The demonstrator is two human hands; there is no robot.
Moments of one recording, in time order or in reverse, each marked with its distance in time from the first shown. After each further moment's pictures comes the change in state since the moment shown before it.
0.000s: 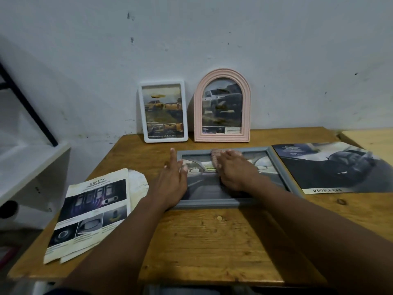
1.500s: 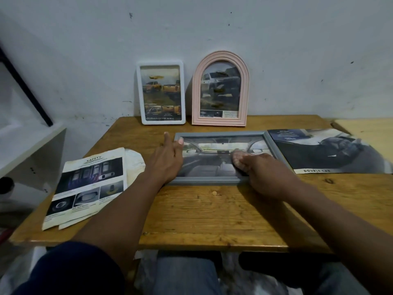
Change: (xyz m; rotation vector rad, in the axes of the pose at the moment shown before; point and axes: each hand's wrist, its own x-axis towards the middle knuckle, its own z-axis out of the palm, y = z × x) left_hand -0.015 0.022 -0.010 -0.060 0.038 -0.170; right_hand -0.117 -0.002 -0.032 0.073 0.027 0.171
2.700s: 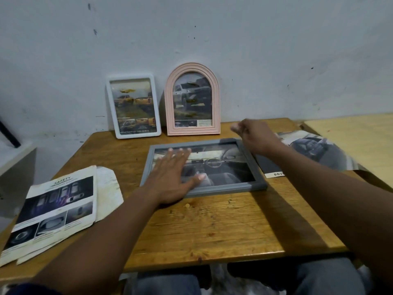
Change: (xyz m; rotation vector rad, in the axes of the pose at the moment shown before) left_hand 0.000 0.027 0.037 0.326 -0.227 0.440; right_hand 0.079 0.082 -0.041 0.375 0.296 0.143
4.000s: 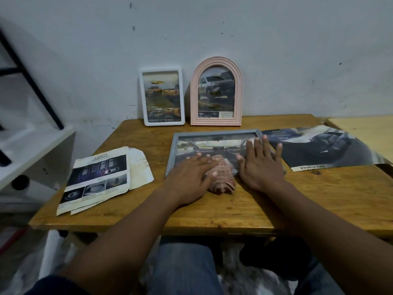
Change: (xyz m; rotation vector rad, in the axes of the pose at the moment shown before) left_hand -0.057 0.015 0.010 0.102 0.074 0.108; right_hand -0.100 -0.019 0.072 -0.456 -0.130 -0.017
